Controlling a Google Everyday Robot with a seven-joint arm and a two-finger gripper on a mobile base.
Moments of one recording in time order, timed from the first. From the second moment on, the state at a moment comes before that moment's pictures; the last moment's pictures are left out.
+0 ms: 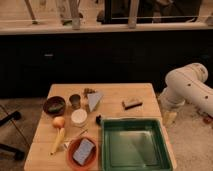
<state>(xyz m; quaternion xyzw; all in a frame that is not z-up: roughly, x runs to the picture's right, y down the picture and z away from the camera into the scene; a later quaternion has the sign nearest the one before) 0.286 0.111 0.683 -0.28 0.02 0.02 0.96</state>
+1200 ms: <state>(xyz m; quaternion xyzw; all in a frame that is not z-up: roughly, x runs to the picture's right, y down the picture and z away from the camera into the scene) 0.263 0.121 0.710 -0.30 -0.04 0.04 0.95</state>
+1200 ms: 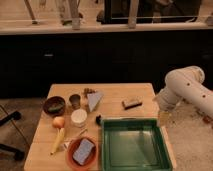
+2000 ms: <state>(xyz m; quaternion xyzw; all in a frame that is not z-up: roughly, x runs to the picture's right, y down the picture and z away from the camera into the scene) 0.237 0.126 0.733 -0.30 -0.07 0.04 0.95</state>
